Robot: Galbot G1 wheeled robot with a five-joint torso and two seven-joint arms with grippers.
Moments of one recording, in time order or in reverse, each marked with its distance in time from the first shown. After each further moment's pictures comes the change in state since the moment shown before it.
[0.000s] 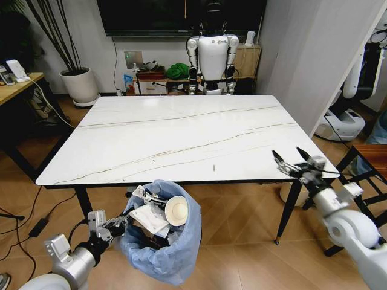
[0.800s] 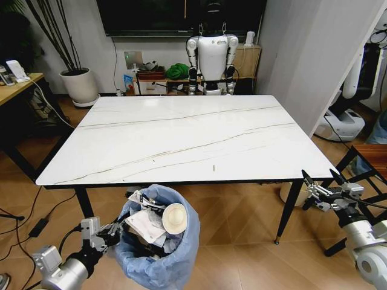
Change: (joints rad) left arm 0.117 -0.032 -0.075 -0.061 0.108 -0.032 0.030; right arm -0.178 0.085 0.170 0.004 -0.040 0.073 -0.069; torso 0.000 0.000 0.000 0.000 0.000
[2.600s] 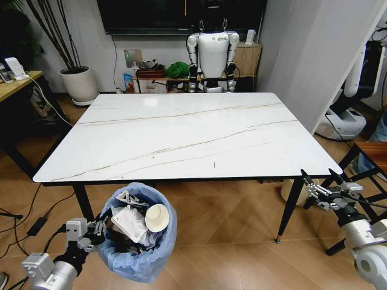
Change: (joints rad) left arm -0.011 -0.064 -0.019 0.064 0.260 -0.106 -0.005; right arm 0.005 -0.002 -0.007 -0.001 0.002 -0.002 0.001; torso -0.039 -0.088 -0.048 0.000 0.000
